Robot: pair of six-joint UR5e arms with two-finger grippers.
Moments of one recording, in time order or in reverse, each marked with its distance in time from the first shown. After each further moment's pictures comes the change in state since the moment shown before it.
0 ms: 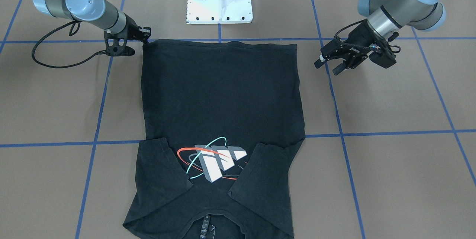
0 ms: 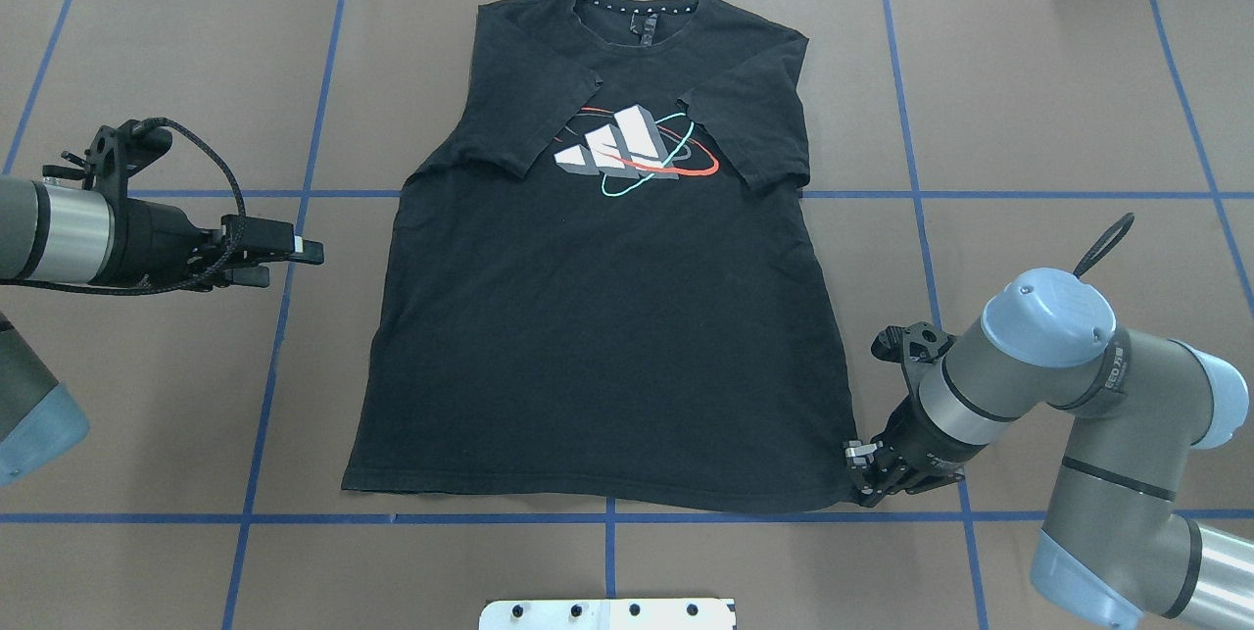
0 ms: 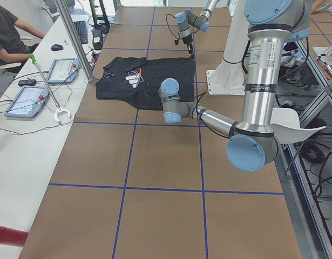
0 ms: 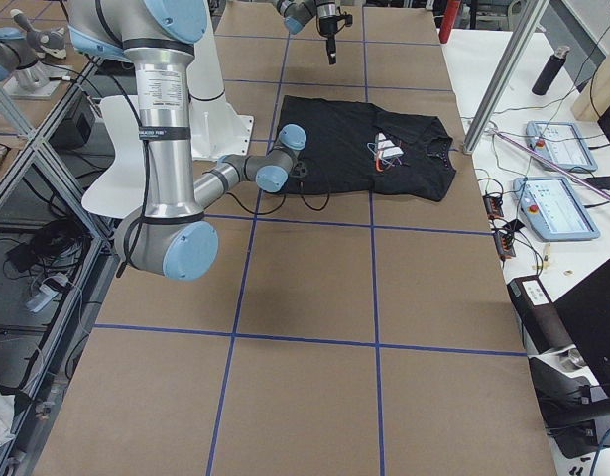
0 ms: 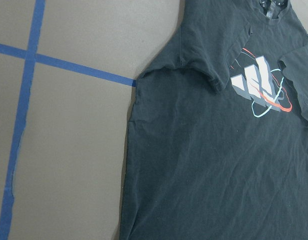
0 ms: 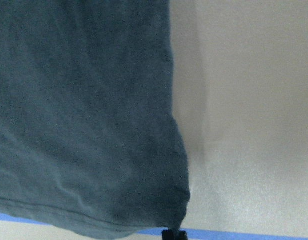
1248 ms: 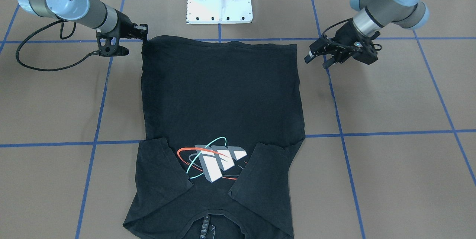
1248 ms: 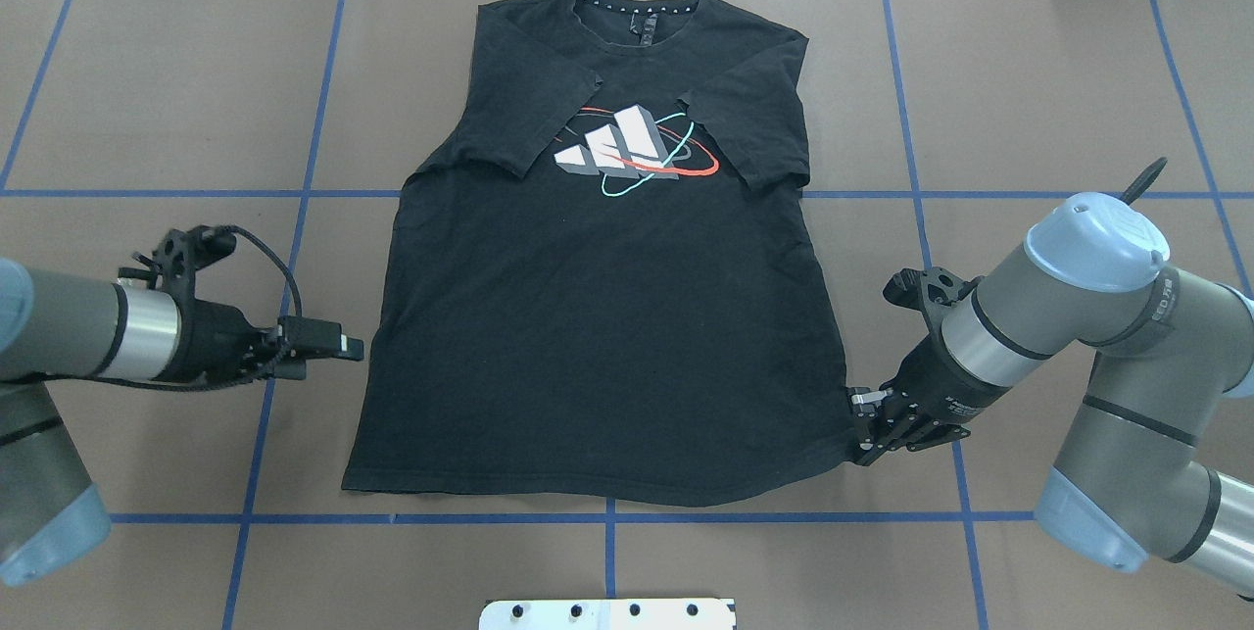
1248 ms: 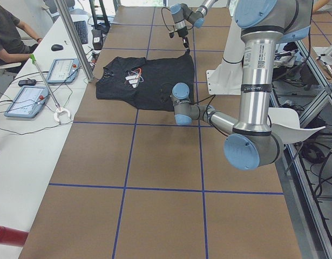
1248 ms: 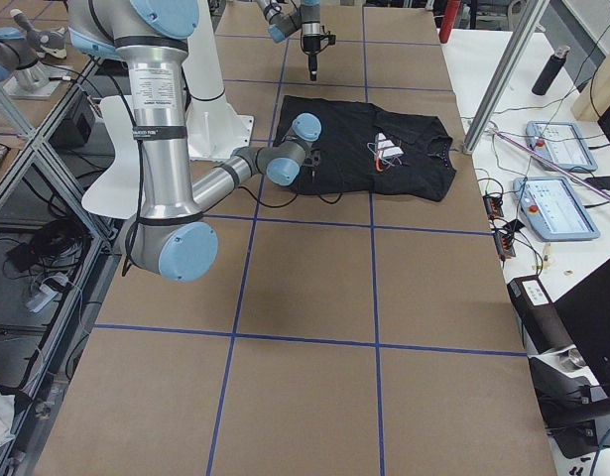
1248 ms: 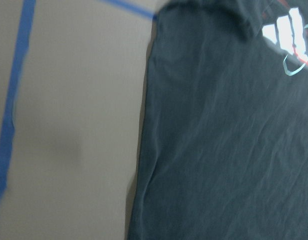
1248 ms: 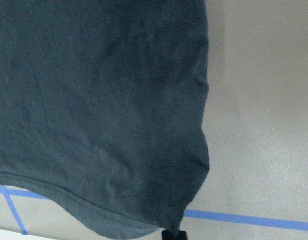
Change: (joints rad) left arm 0.234 0.046 -0.008 0.002 0.118 -0.070; right arm 0.118 0.031 0.033 0.010 0.125 -0.011
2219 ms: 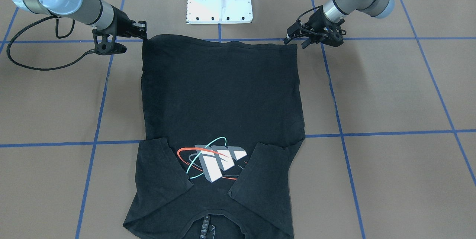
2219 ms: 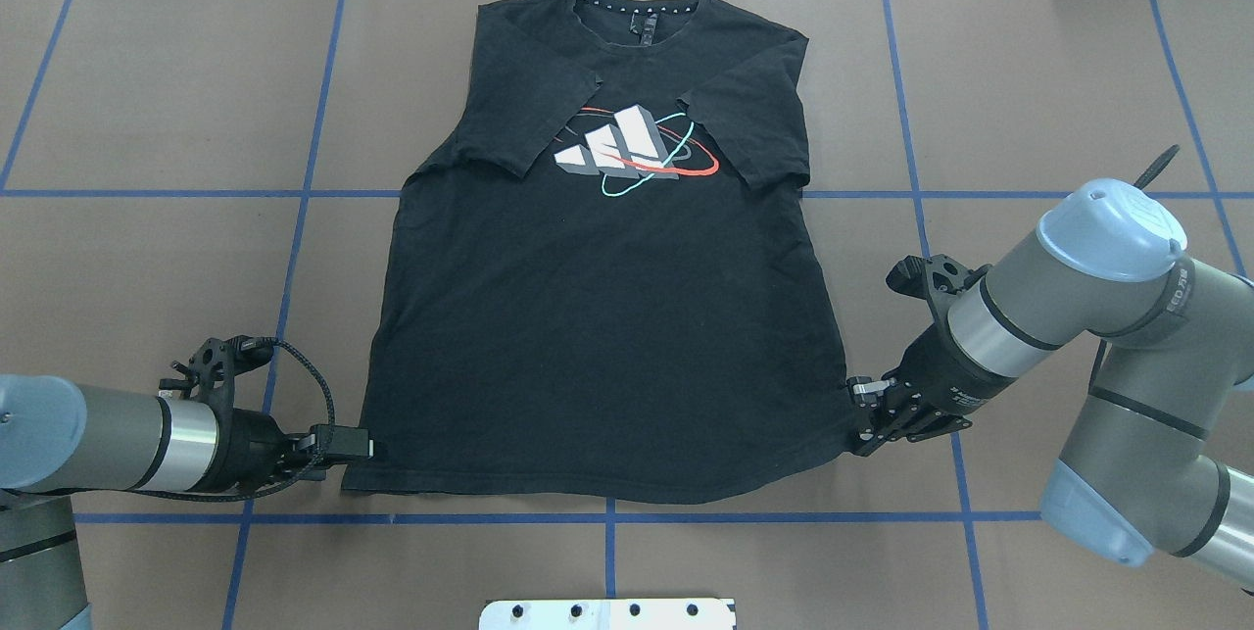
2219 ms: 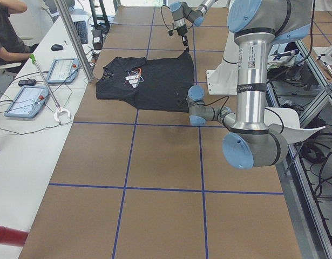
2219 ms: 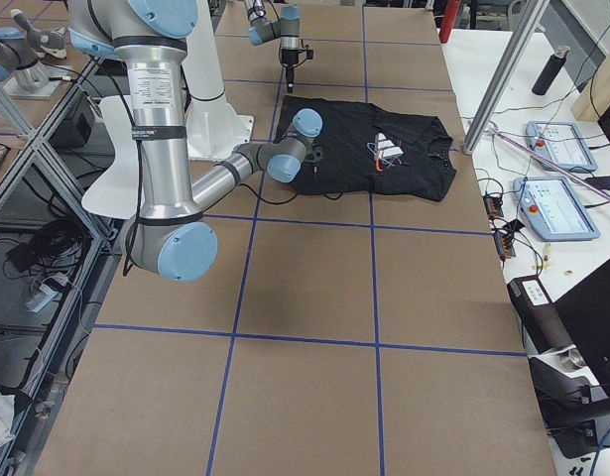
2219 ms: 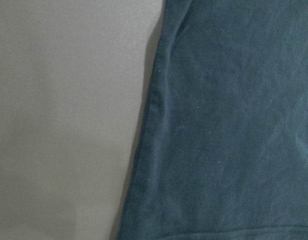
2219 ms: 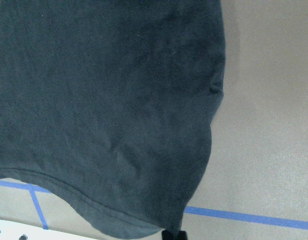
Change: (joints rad) left arm 0.188 0.063 -0.045 0.001 0.120 -0.077; right arm 0.015 0.003 0.015 0.000 0.001 -0.002
